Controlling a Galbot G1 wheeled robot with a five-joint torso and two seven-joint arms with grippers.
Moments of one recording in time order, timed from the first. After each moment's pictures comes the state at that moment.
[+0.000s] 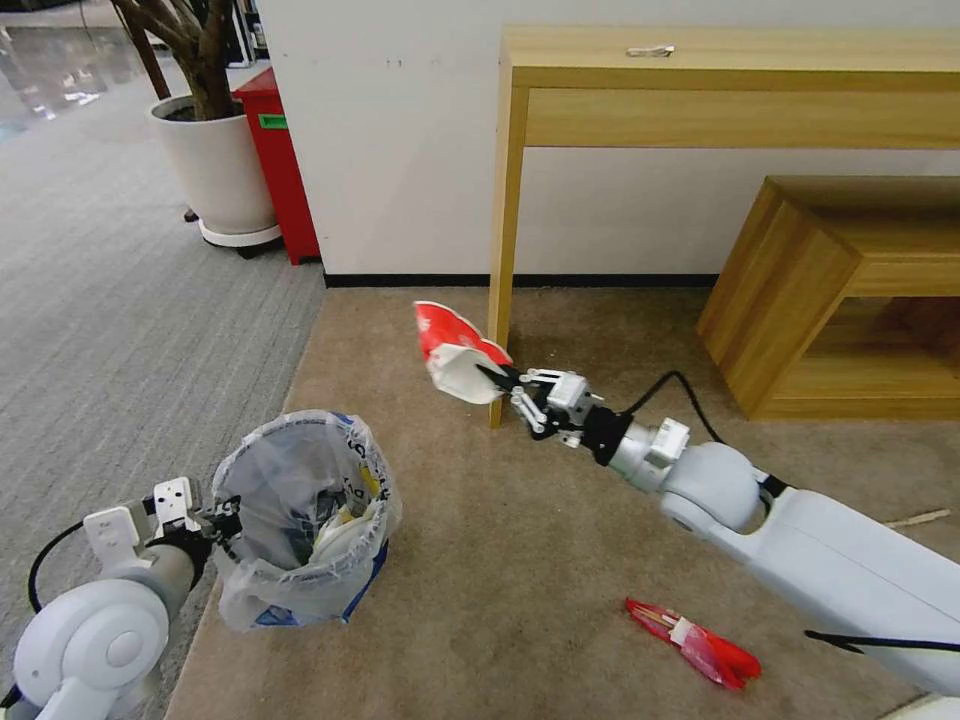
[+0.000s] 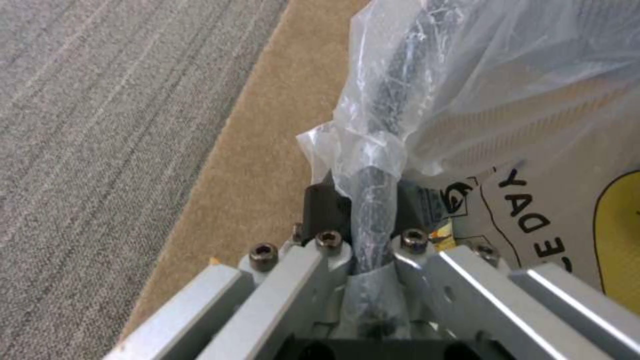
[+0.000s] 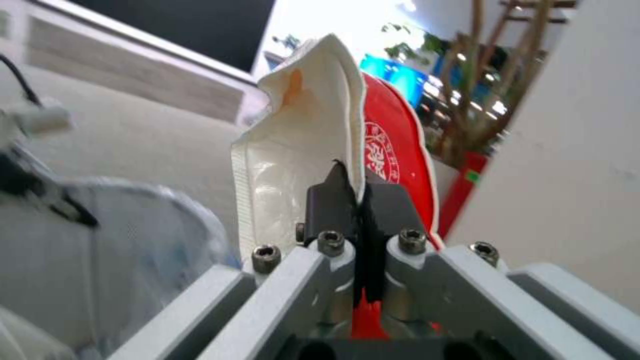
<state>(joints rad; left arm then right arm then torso) 1.55 -0.93 -0.72 -2.20 -1.12 0.59 -0.59 -0.48 0.73 -0.46 1.87 0.55 0.32 -0.15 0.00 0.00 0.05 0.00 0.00</state>
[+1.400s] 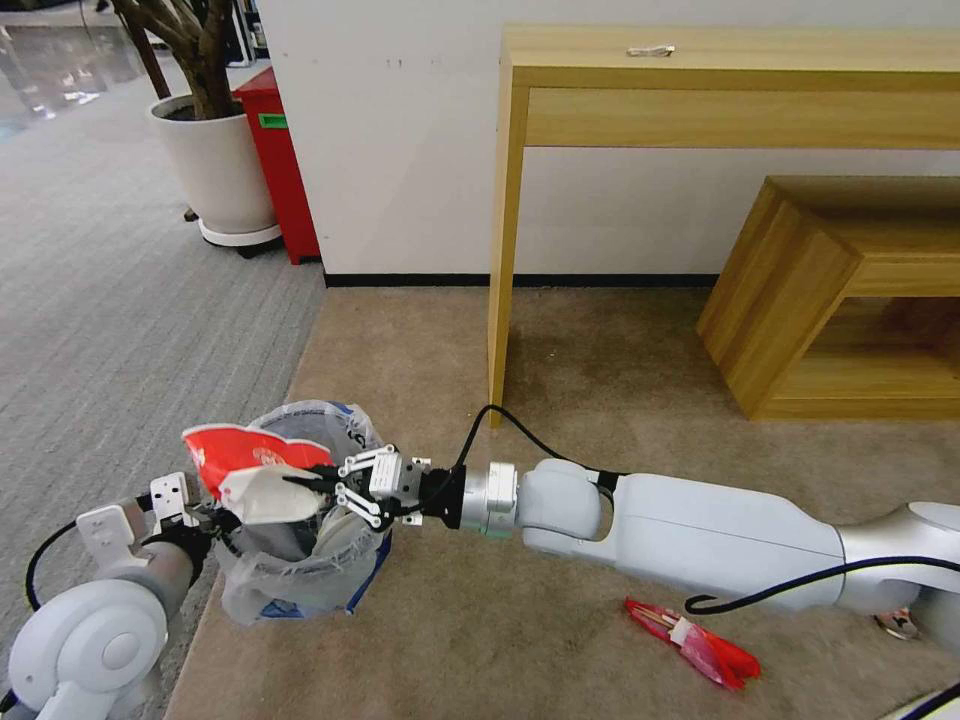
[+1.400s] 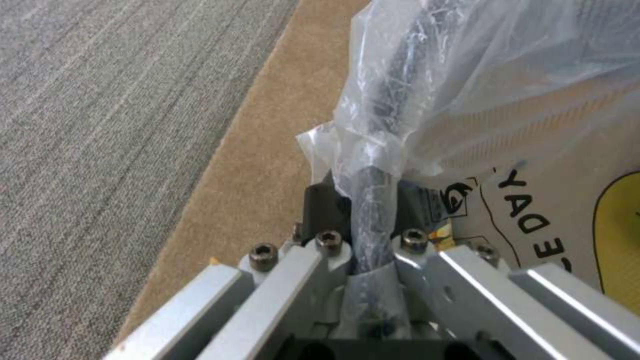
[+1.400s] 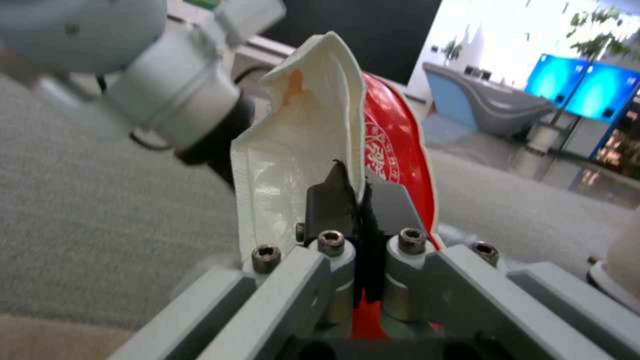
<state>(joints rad) 1.55 -0.97 -0.76 -2.23 -1.11 0.59 -0.58 -0.12 0.98 -1.01 1.80 0.64 0.30 -0.15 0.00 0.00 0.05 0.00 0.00</state>
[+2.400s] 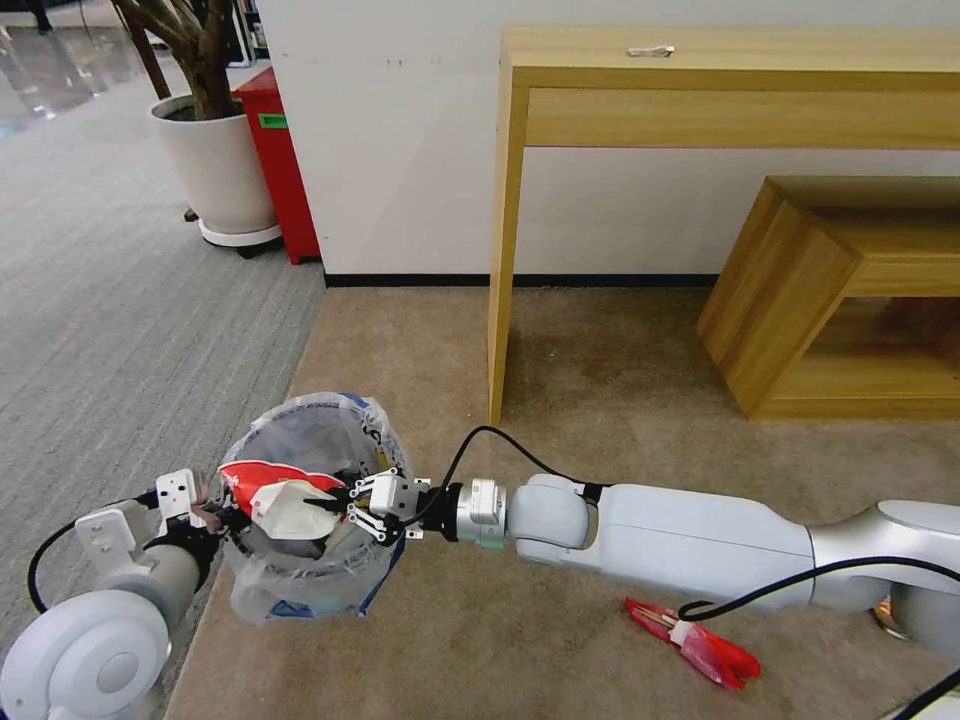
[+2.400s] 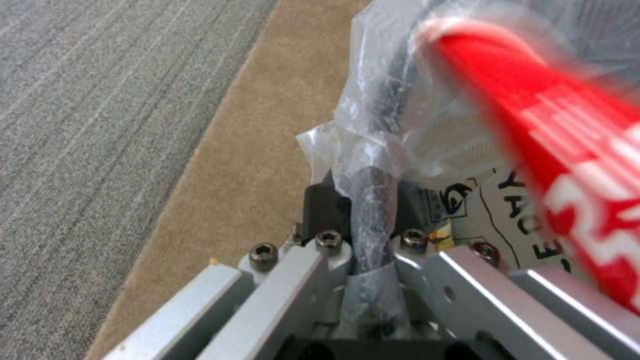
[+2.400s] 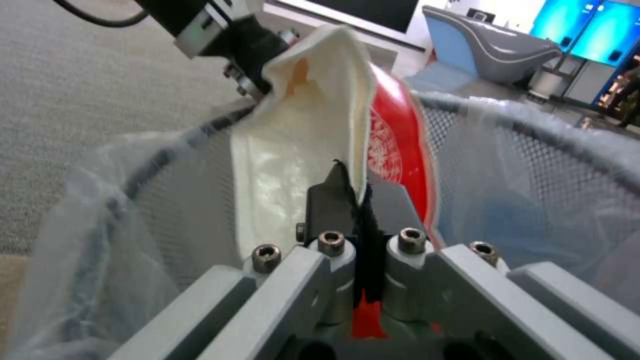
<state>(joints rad) 1.59 -0.98 -0.75 -2.32 -1.10 0.59 -0.58 -0.12 1.02 -1.07 1.69 0.63 0.26 -0.13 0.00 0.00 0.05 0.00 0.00</state>
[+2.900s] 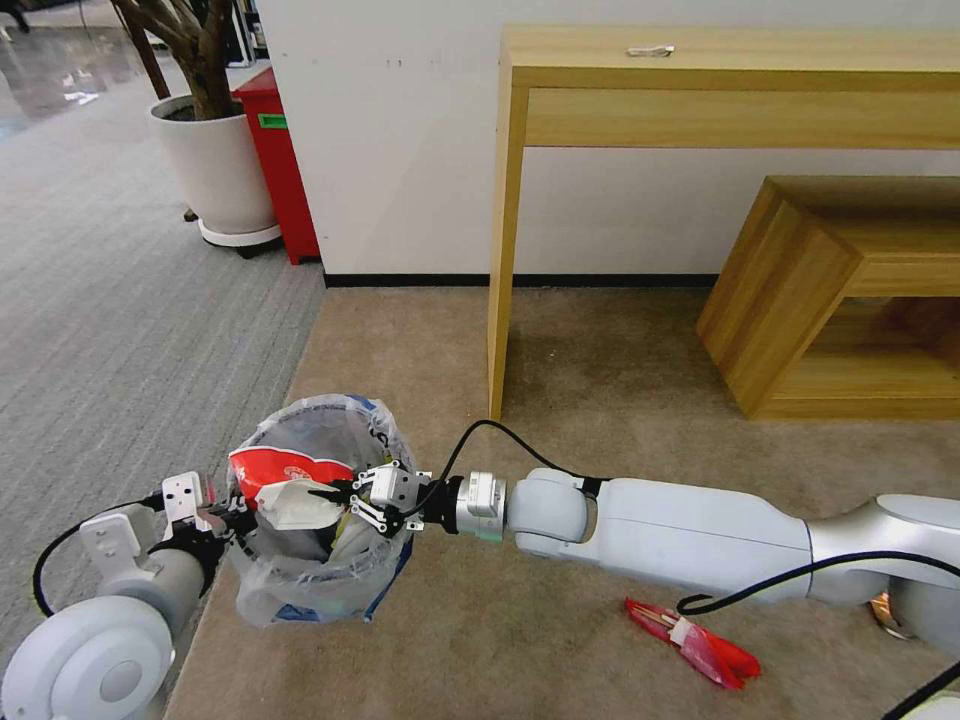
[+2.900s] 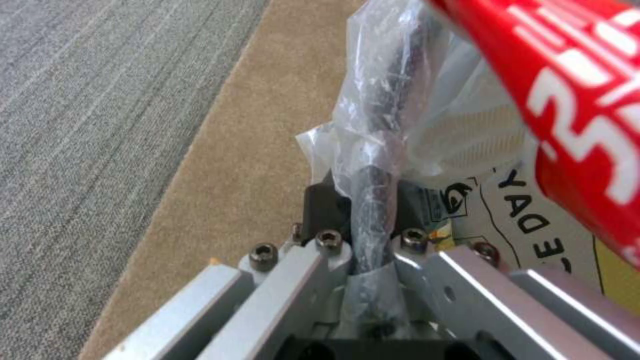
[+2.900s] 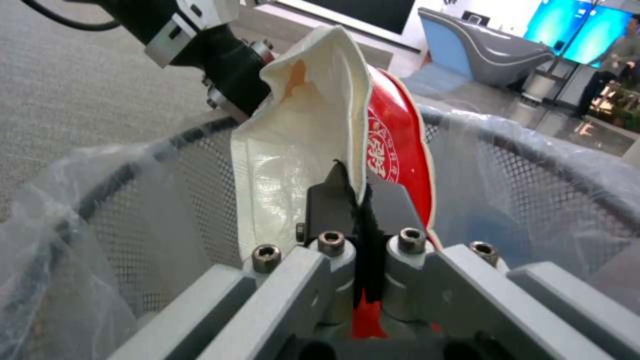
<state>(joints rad) 1.60 -0.99 -0.75 -2.33 -1.08 0.59 -0.57 -0.10 1.02 -1.07 1.69 0.64 0.25 -0.12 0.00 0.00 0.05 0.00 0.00</state>
